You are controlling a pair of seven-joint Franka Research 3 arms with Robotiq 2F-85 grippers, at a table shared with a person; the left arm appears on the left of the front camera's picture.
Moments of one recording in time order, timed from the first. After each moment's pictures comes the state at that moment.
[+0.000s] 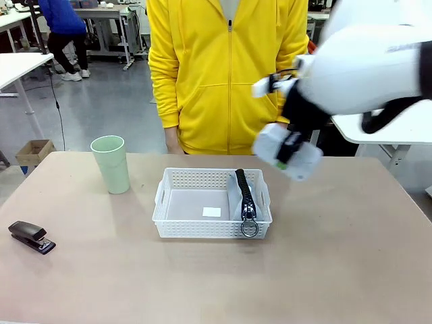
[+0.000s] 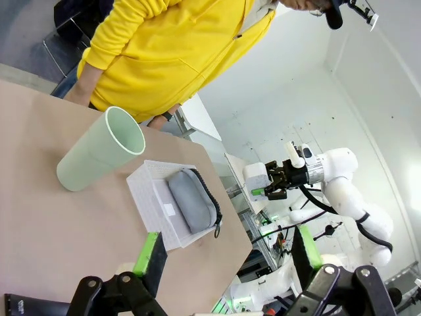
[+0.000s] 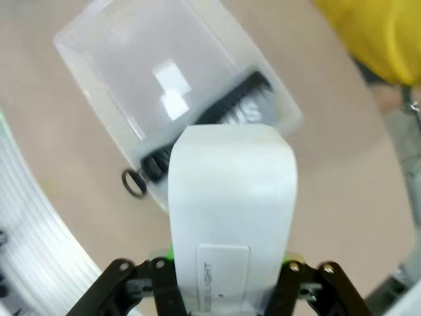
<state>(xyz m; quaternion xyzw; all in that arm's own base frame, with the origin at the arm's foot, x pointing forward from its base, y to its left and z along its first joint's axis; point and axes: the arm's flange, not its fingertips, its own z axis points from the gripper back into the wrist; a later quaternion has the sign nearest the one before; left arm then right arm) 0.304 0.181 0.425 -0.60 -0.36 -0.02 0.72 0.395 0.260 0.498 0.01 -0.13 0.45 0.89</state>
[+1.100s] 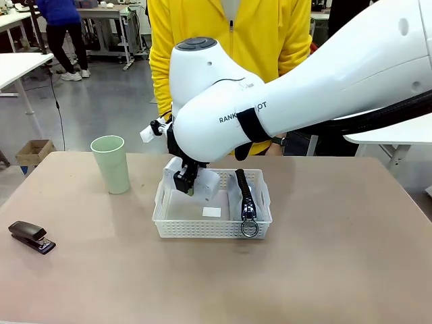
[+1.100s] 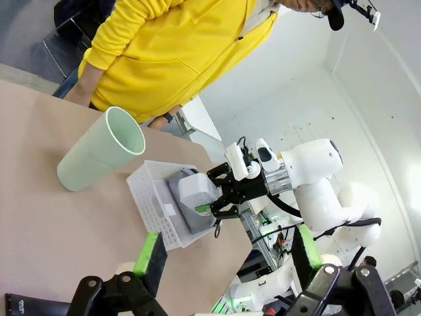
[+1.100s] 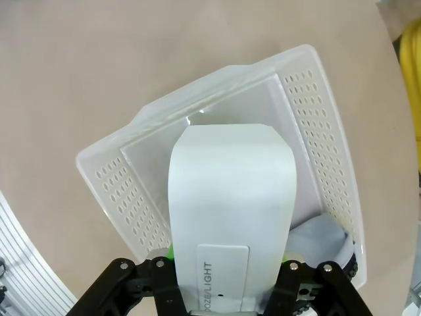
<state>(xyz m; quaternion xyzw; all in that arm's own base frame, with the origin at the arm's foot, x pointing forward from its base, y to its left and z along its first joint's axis) 0.304 0.181 0.425 -0.60 -0.36 -0.02 0.72 0.429 0.460 0.406 -0.02 -0.09 0.51 0.85</state>
